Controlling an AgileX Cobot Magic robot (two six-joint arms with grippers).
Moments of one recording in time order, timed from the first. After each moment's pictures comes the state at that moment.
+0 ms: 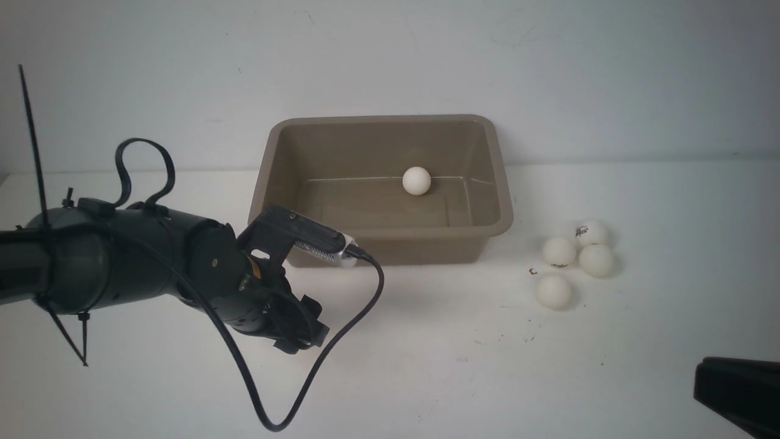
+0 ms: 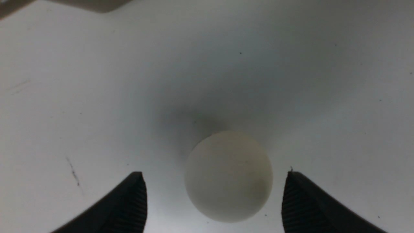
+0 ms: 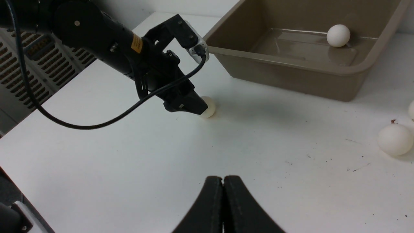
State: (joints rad) right arm 0.01 0.49 -0.54 0.97 1.01 -0.75; left arm -0.38 1.75 -0.93 -0.07 0.37 0.13
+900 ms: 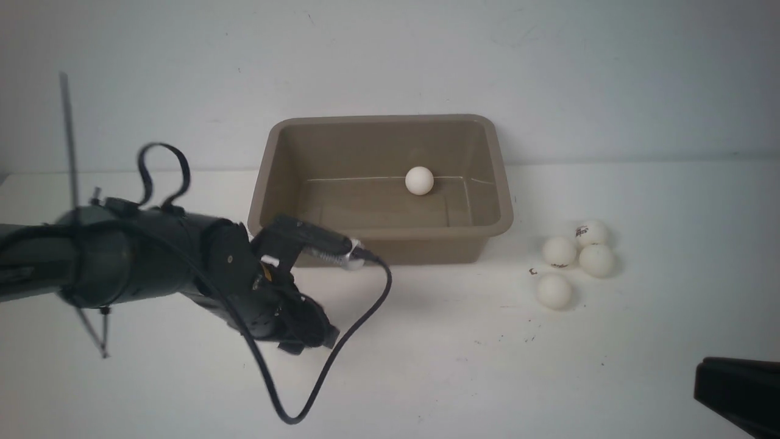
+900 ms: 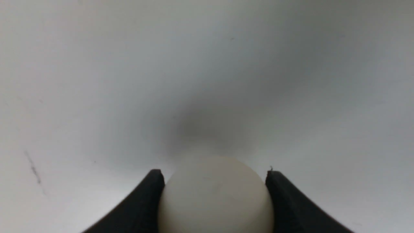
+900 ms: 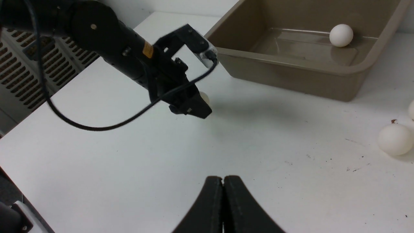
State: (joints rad) right arm 0.01 0.49 -0.54 0.97 1.02 -0.75; left arm -0.41 1.75 -0.96 -0.15 0.40 0.14
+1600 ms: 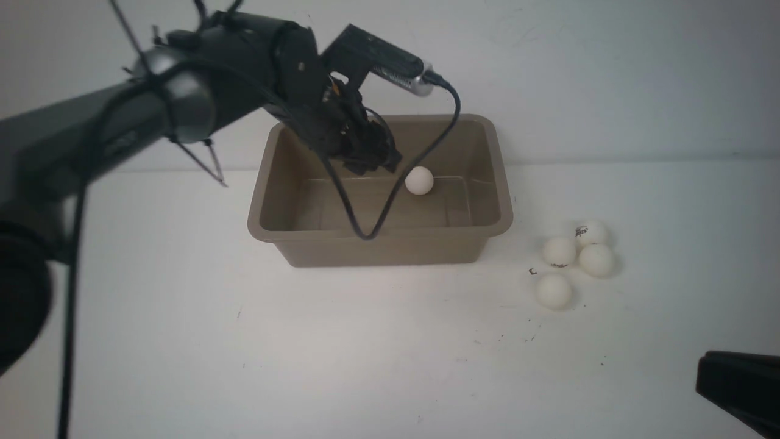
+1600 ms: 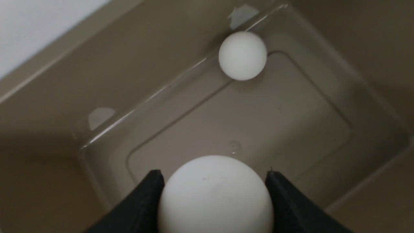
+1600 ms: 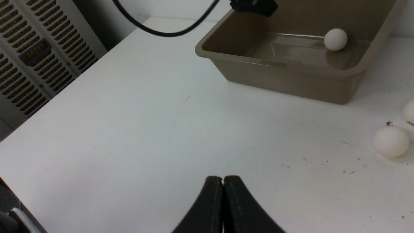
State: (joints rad) right arm 0.01 0.49 -0.54 0.97 1.01 -0.73; left arm -0.40 2.11 -1.83 -0.03 0.71 0.22
